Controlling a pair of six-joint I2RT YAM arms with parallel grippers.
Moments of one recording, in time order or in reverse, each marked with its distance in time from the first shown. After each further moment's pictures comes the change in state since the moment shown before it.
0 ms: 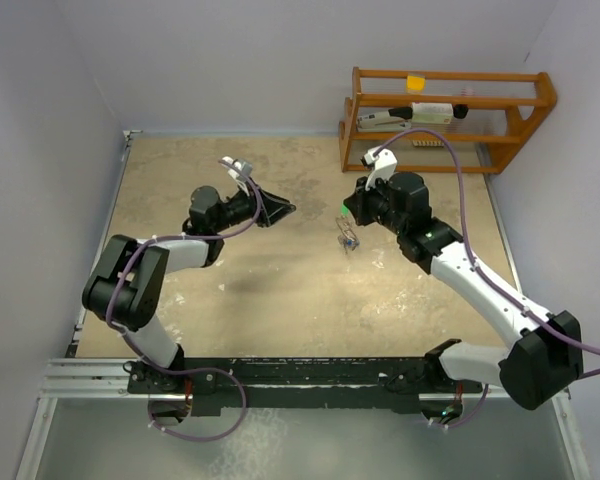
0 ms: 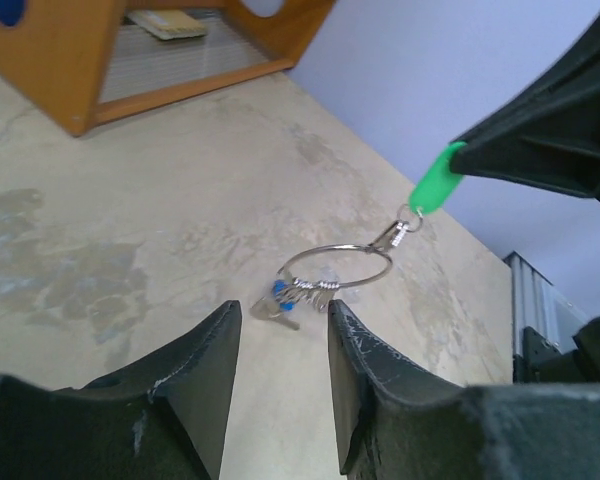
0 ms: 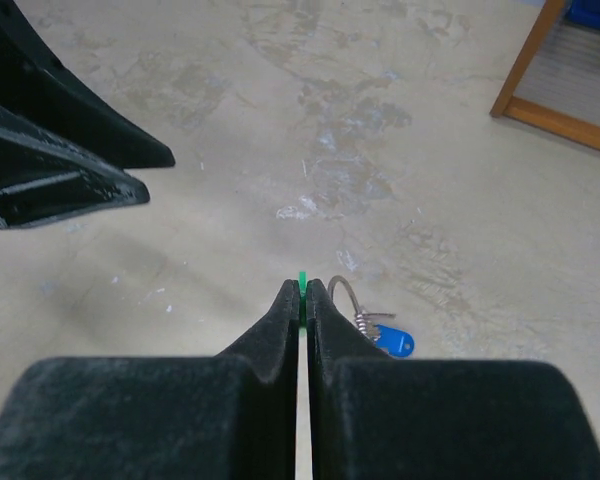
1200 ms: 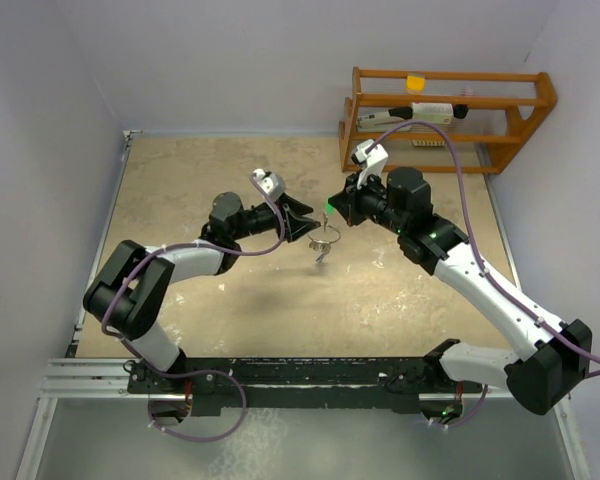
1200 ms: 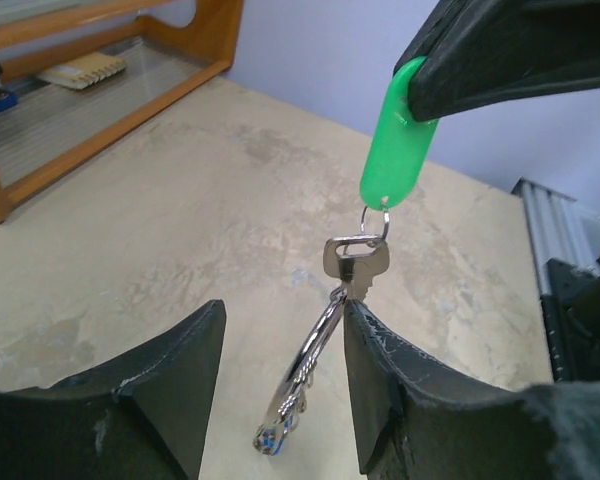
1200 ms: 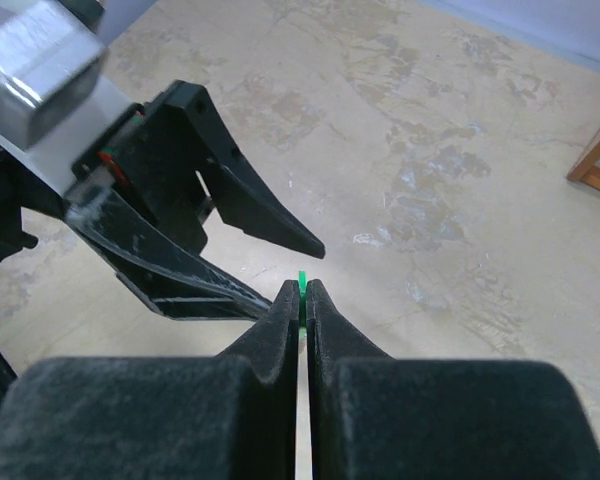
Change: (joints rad) left arm -0.175 -0.006 0.000 0.093 0.018 0.194; right arm 0.081 -0.033 0.119 -0.081 -0.084 -0.014
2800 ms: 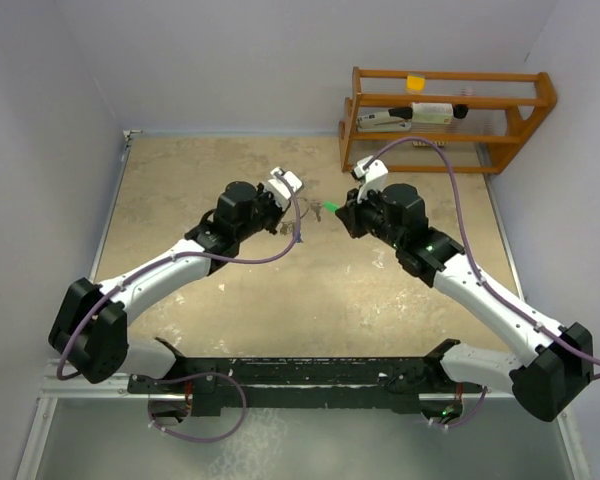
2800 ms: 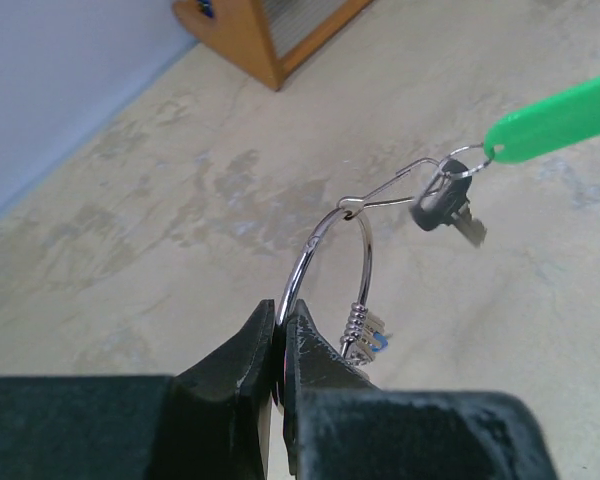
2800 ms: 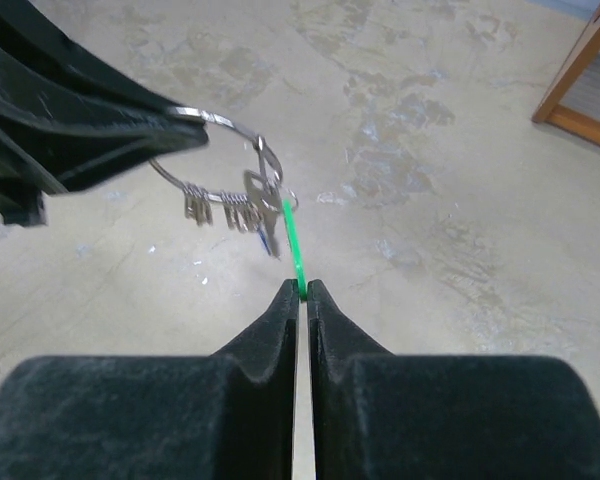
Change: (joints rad) left arm -0.125 -0.280 0.169 -0.888 -0.652 0.570; right arm 0.029 -0.046 -0.111 0.013 0.132 -0.010
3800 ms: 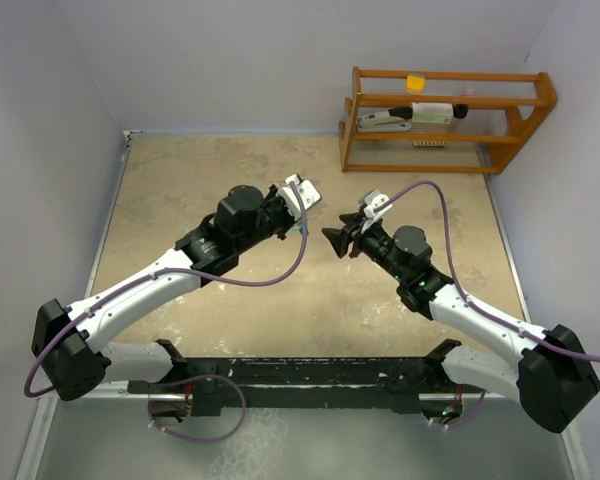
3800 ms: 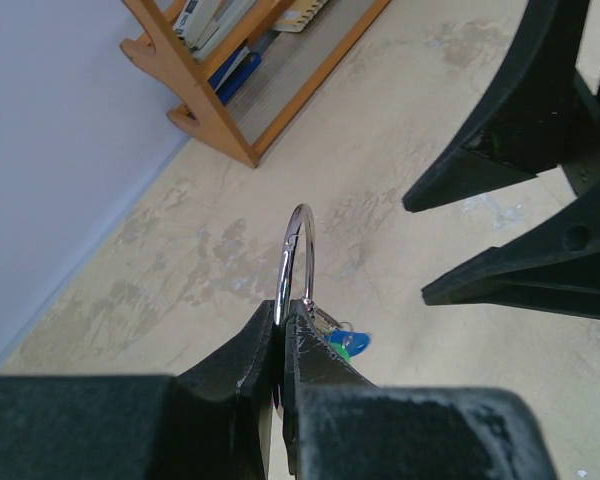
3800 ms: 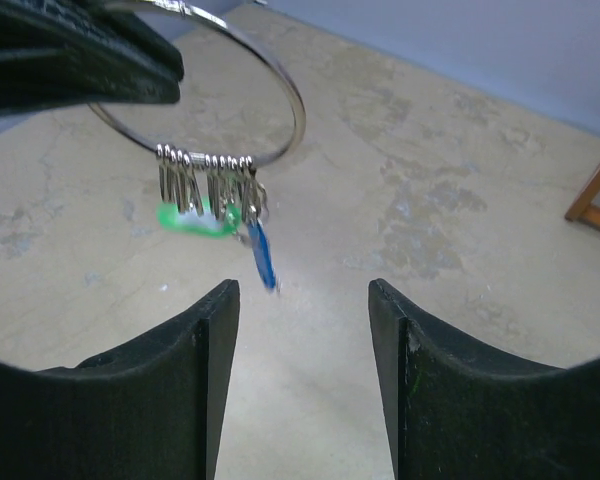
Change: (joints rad) left arm -0.190 -0.133 0.145 -0.207 -0.128 0.117; right arm 0.024 -0.076 -0.439 0.641 -0.088 -0.043
